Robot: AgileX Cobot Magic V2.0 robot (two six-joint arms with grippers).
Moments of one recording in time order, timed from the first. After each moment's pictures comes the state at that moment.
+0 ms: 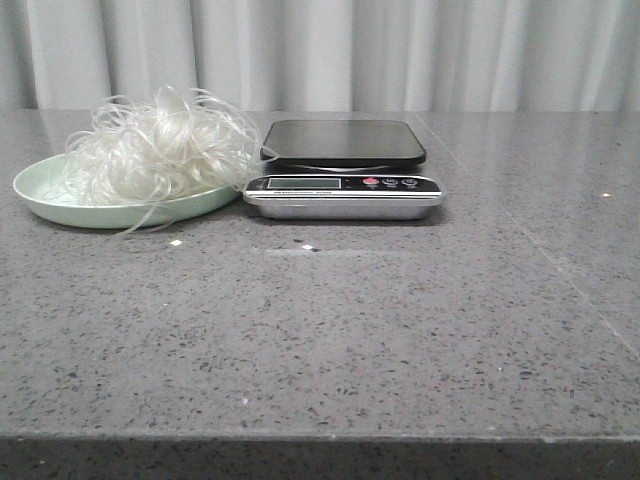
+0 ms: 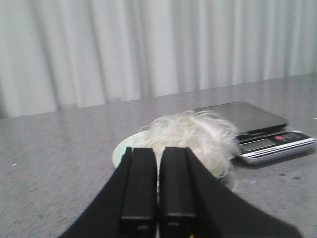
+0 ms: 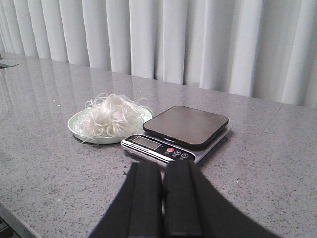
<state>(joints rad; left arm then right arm) -0.31 0.04 -0.15 0.00 0.15 0.06 0.57 0.00 -0.29 0.10 0.33 -0.03</state>
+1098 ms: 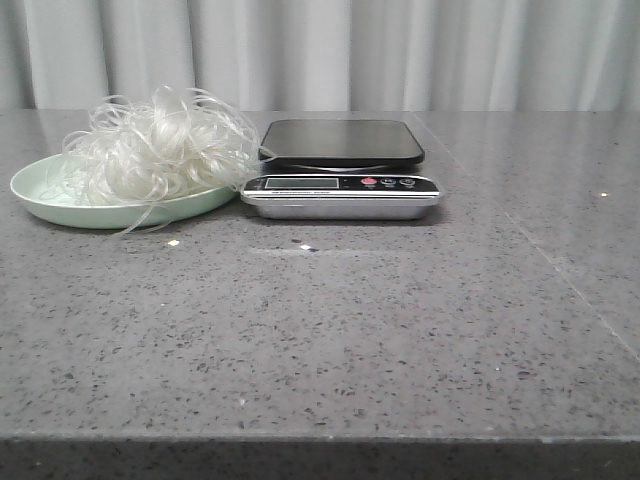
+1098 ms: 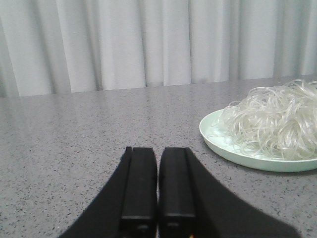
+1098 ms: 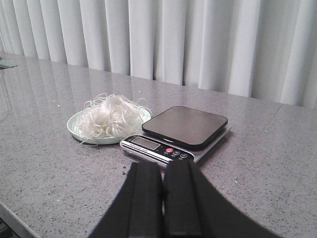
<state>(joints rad) -0.06 0.00 0.00 0.10 0.03 -0.02 0.57 0.00 -0.29 0.10 0.33 -0.03</state>
